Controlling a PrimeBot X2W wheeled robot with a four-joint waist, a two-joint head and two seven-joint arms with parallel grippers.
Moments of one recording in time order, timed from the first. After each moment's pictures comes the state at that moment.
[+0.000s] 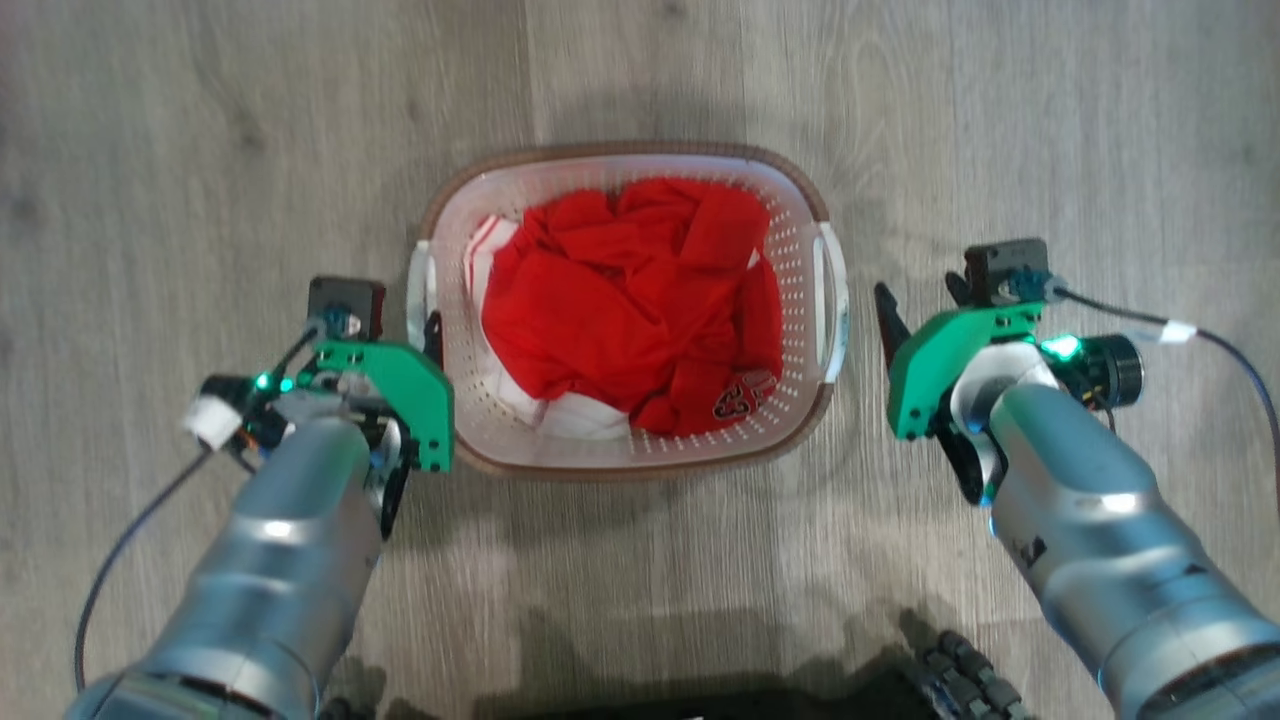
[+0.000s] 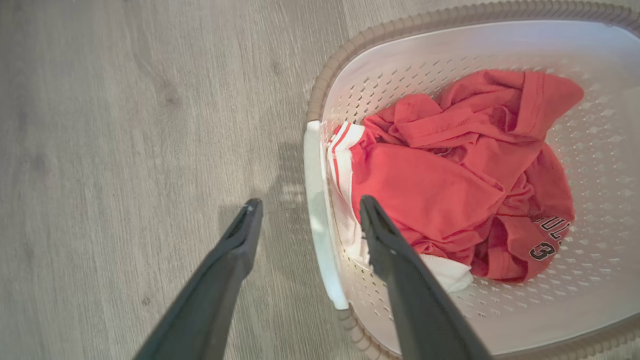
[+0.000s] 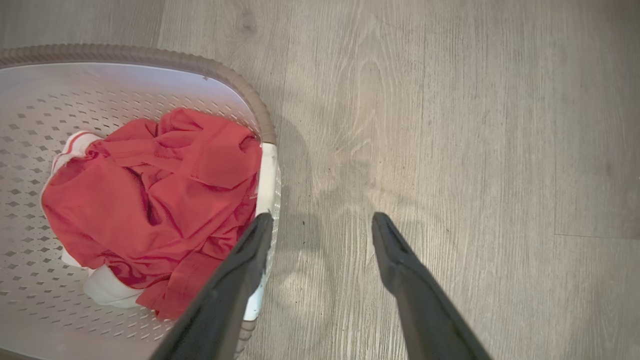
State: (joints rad) left arm -0.79 0.03 -0.49 1.25 -0.37 -0.02 -0.23; right arm -0.77 -0.09 0.48 1.06 0.47 0.12 -0.16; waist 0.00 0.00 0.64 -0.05
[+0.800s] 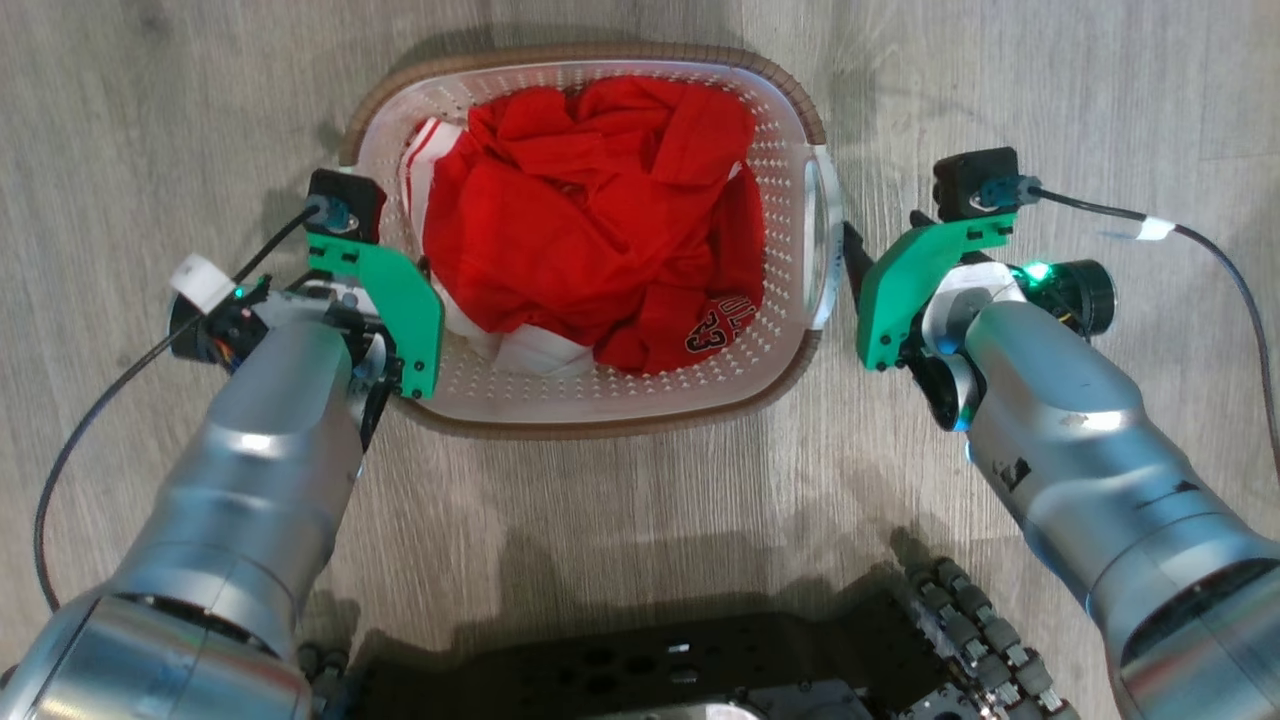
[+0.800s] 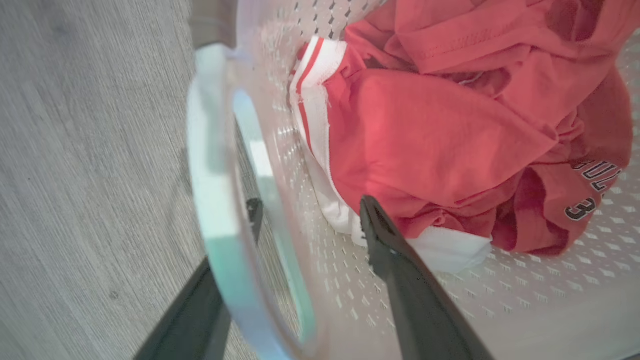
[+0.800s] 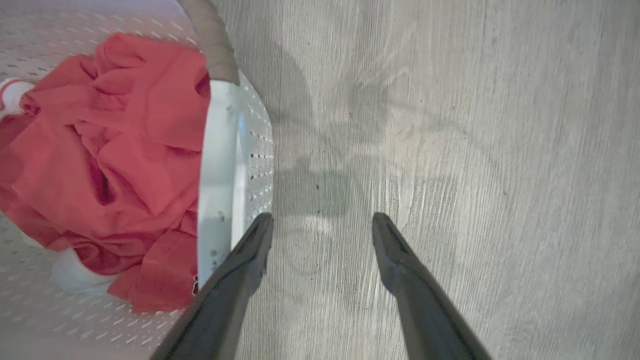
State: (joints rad) left arm -0.95 0.05 -0.56 1.30 -0.38 -0.04 -0.01; right arm -0.94 -0.07 0.67 1.13 0.69 0.12 -0.08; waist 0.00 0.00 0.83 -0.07
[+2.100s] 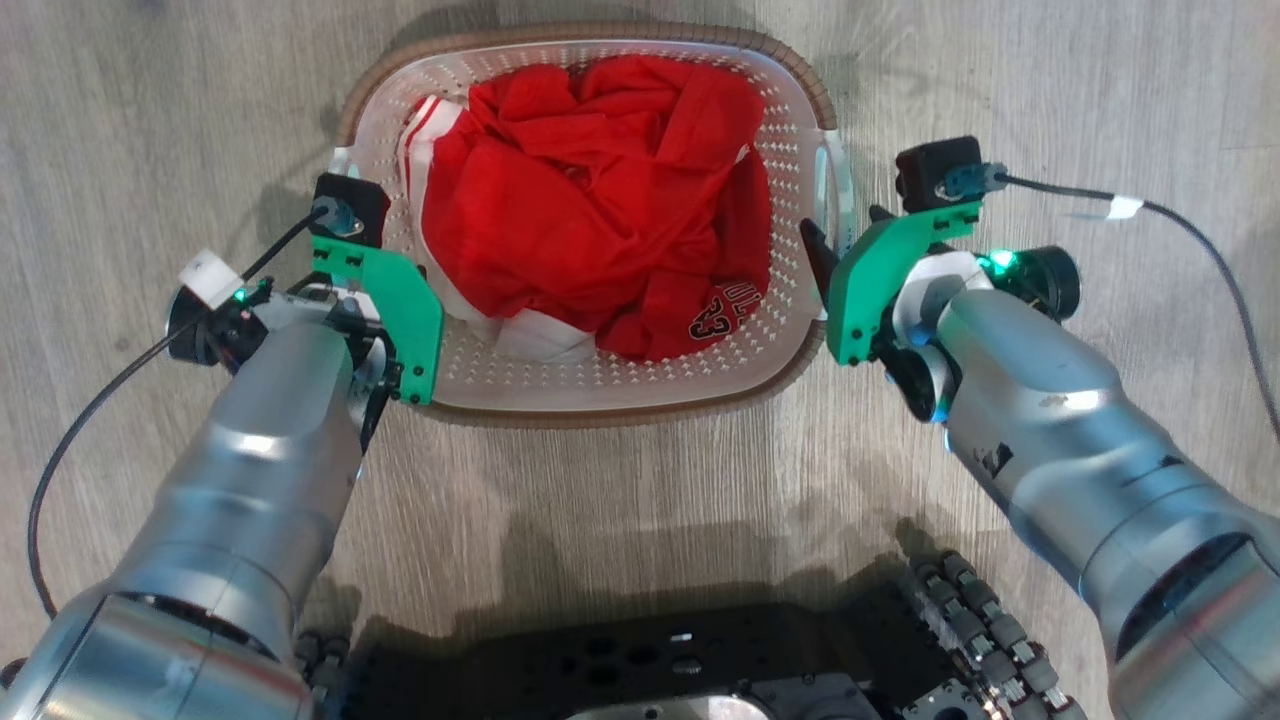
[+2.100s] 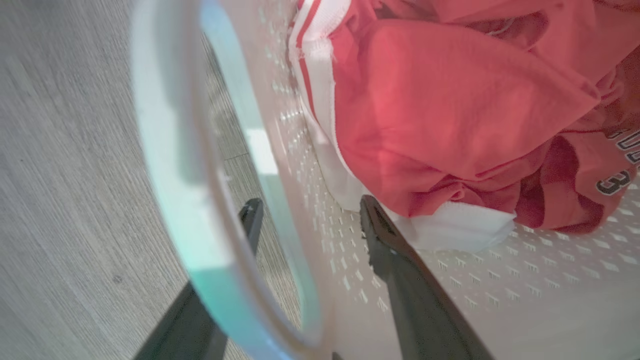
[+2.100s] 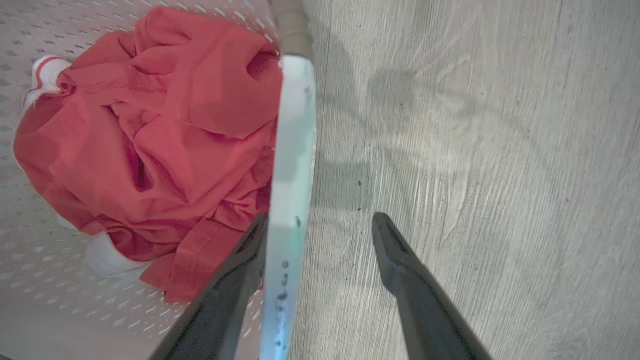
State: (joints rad) left arm -0.95 0.05 -0.61 1.30 -0.39 -0.03 0.02; right arm -1.00 -0.07 0.92 1.14 0.93 0.12 -0.09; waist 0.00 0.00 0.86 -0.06
